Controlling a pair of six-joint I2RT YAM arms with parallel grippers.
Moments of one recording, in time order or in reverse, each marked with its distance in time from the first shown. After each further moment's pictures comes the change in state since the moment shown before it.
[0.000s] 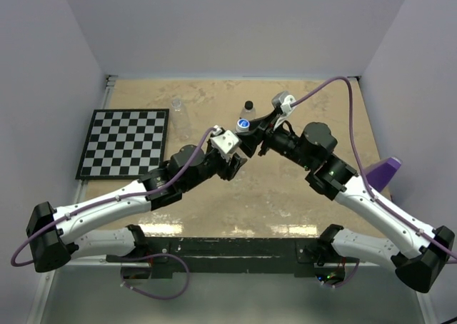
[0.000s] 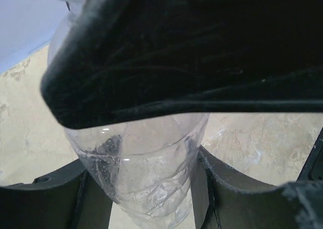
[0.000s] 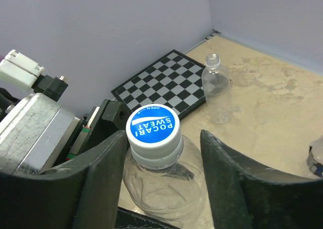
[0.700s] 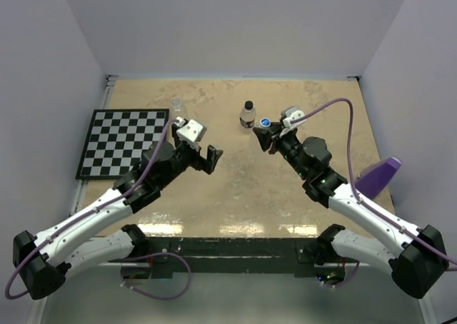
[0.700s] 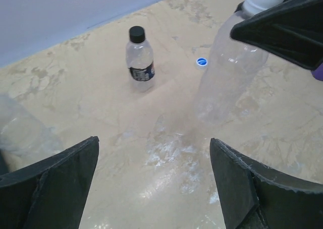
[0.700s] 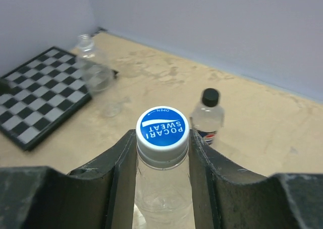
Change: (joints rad) left arm 0.212 -0.176 -0.101 -0.067 0.026 -0.055; right arm -0.082 -0.022 -0.286 0.230 0.269 -0.235
